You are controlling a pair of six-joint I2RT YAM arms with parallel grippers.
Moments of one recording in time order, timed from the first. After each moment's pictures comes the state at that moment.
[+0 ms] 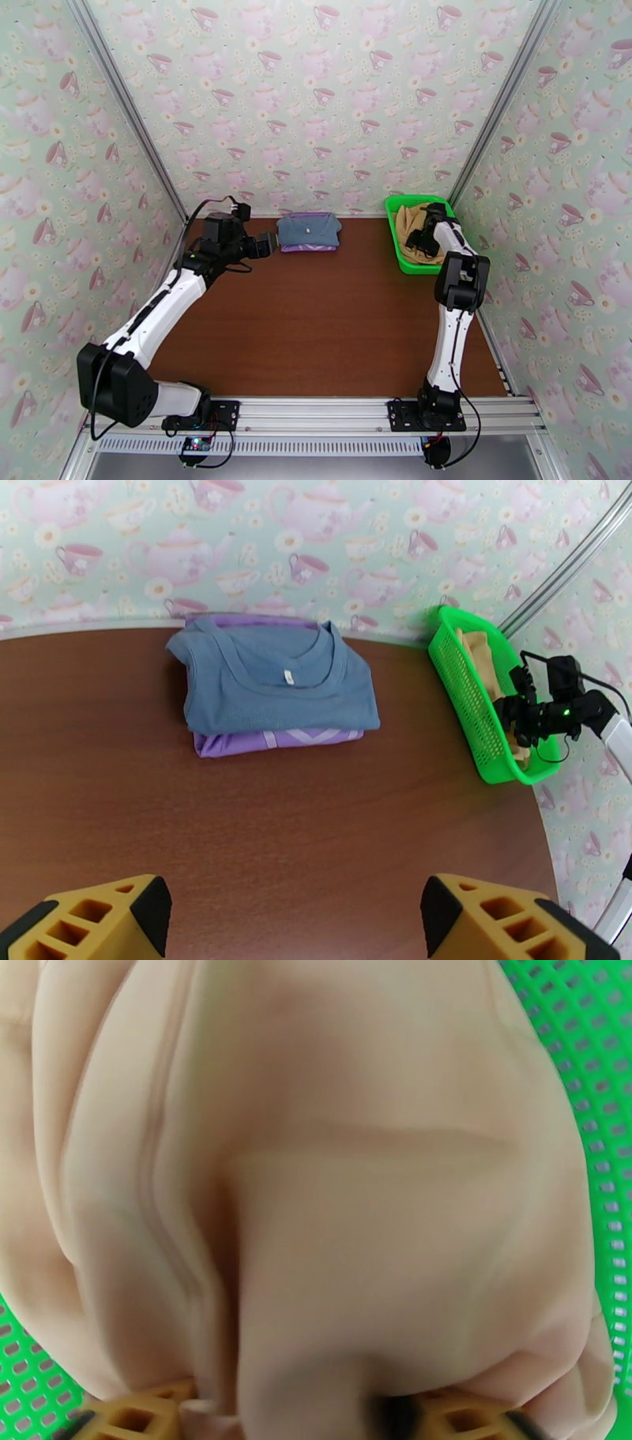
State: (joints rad) left arm -0.29 1.40 1.23 -0.39 0.19 -0.35; right arm -0.17 2.41 2.10 -0.85 -0.03 0.20
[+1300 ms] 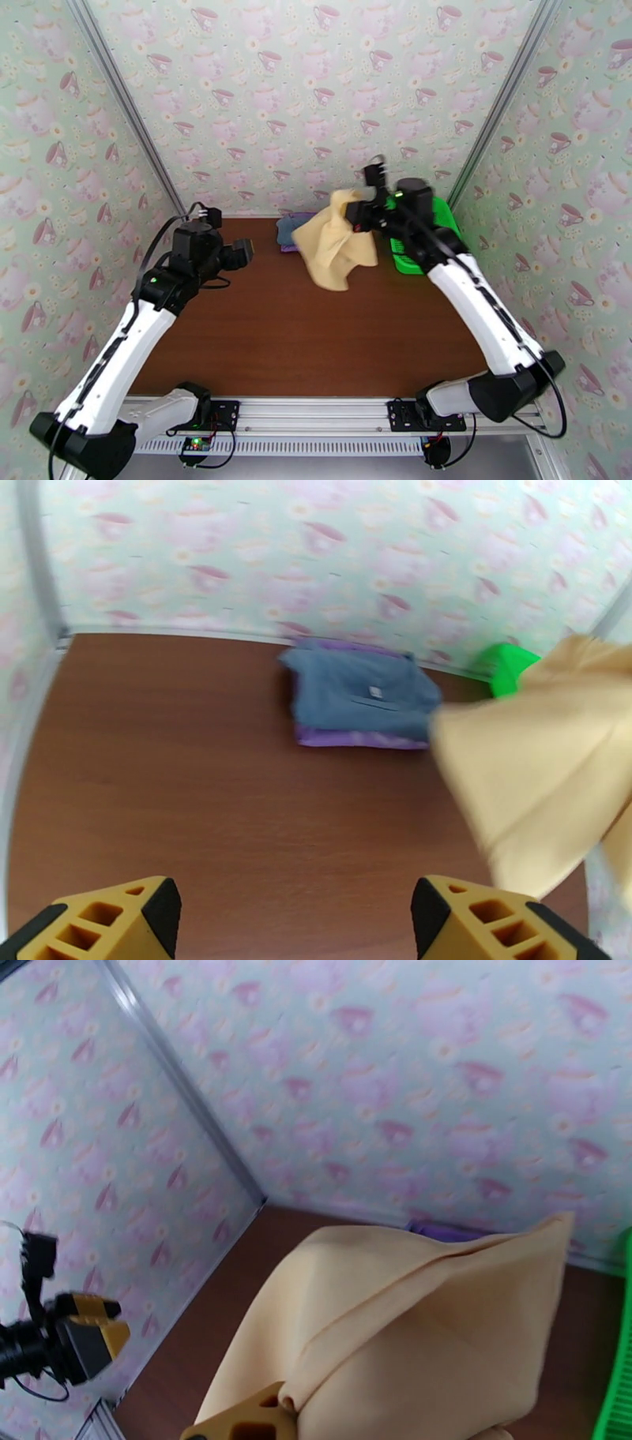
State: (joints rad) left arm -0.31 1.08 1.29 -0.75 -0.16 -0.36; right arm 0.52 1.47 1.61 -0.48 -0.30 0.30
